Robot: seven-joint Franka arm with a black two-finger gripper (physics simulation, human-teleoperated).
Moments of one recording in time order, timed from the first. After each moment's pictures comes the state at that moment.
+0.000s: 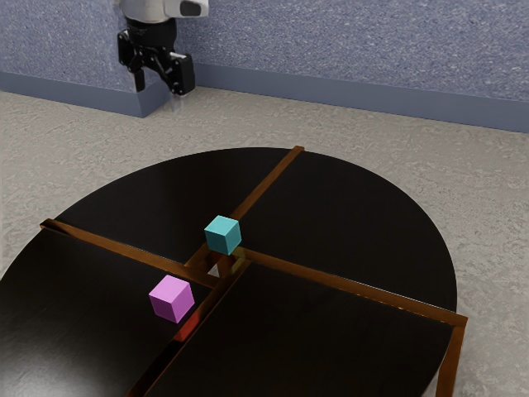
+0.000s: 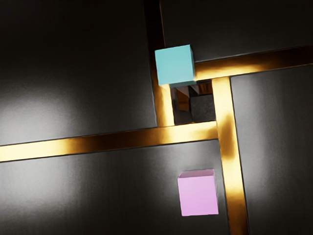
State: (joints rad) arm -0.24 0.16 0.13 -1.20 0.20 1.36 0.04
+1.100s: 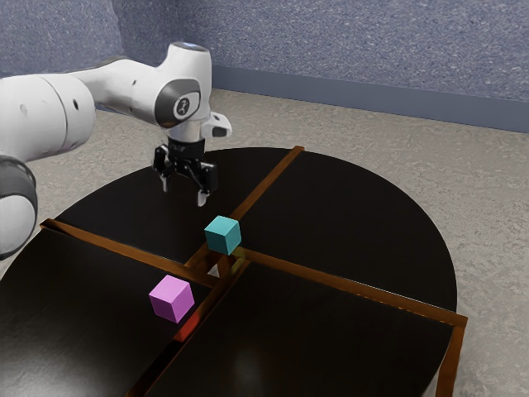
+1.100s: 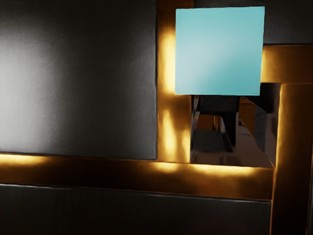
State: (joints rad) arm -0.17 0.44 0.21 -1.48 0.08 1.76 0.00
